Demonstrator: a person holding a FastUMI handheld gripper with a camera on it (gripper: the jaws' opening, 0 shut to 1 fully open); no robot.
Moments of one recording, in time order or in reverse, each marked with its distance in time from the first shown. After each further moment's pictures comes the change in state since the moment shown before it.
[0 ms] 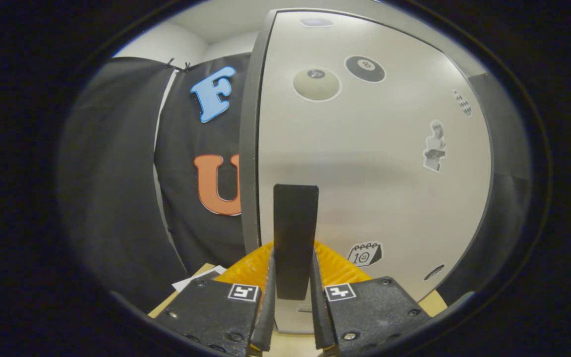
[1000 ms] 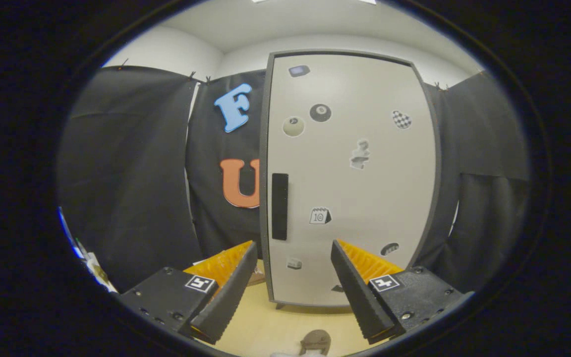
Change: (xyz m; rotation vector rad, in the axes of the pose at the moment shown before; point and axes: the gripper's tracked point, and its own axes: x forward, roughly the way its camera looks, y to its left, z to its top) arm -0.139 -0.025 -0.013 -0.029 -0.037 0.076
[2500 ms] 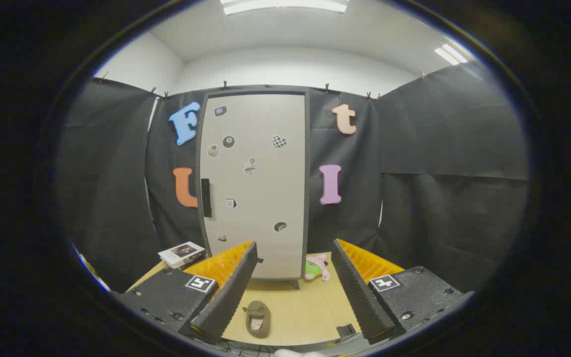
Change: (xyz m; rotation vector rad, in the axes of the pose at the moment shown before) arm -0.277 -0.154 -0.019 0.038 -0.033 -0.318
